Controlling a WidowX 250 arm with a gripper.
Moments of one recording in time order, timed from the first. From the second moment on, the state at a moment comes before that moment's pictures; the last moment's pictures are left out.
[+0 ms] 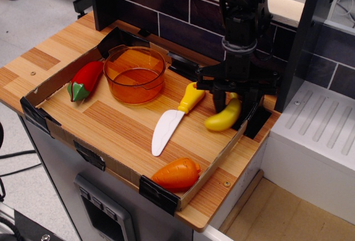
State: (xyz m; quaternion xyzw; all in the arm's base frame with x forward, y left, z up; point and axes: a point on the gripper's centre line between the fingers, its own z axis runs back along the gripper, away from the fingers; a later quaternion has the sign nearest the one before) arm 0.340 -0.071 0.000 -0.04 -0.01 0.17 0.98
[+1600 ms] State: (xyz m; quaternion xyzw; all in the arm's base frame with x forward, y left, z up) arm 0.338 0.092 0.055 0.05 -0.06 0.33 0.94
